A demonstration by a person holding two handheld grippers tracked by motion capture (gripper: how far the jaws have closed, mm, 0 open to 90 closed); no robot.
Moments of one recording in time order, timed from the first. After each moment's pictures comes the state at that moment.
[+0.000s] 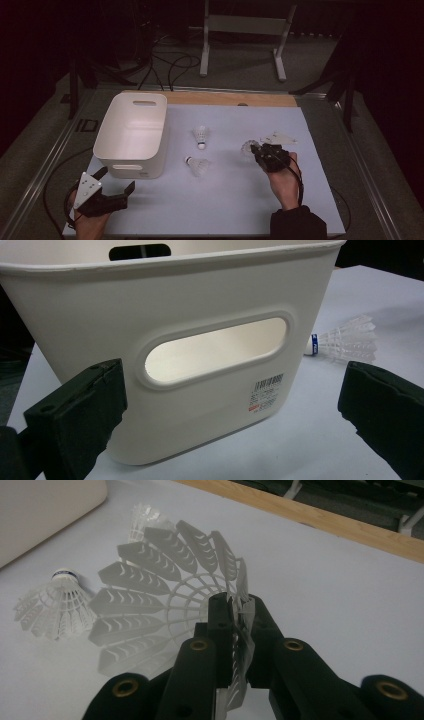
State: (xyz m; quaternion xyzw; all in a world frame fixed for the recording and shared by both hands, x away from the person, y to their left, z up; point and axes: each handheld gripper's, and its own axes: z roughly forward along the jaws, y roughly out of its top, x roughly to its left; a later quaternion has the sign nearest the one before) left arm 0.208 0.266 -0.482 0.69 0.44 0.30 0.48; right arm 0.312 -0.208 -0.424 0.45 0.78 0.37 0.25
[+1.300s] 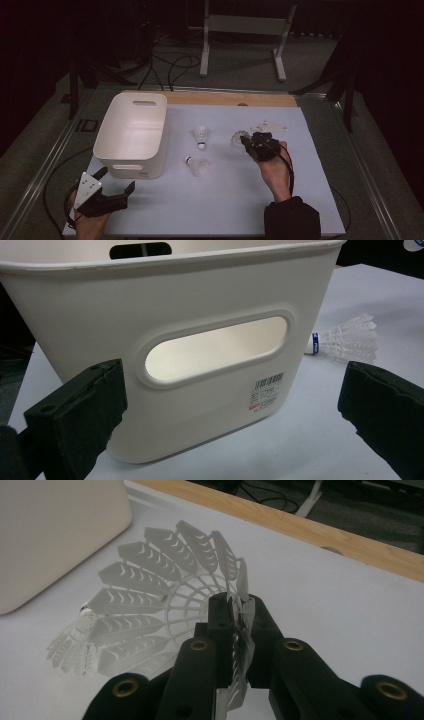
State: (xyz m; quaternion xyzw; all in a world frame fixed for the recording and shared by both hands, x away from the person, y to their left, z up) left arm 0.208 0.266 -0.482 0.70 0.44 0.30 0.48; right arm 0.334 -0.184 -0.409 0.44 0.78 0.39 0.23
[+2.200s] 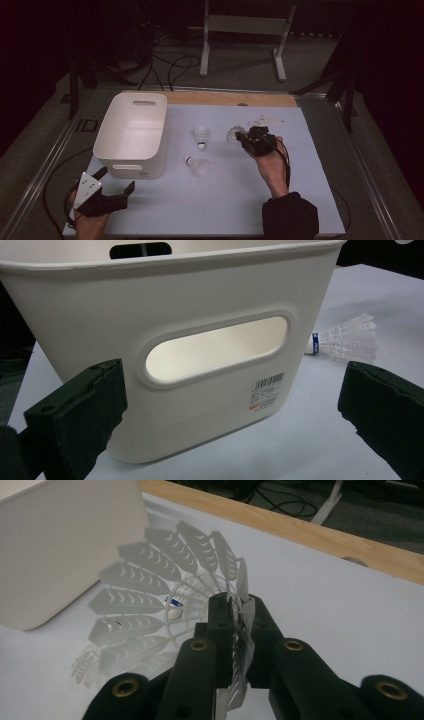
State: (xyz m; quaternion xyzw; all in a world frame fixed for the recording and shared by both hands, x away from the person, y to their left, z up) left arm 0.208 0.266 -0.482 0.70 0.44 0.30 0.48; right arm 0.346 -0.177 -0.402 0.43 0.78 0.41 0.20
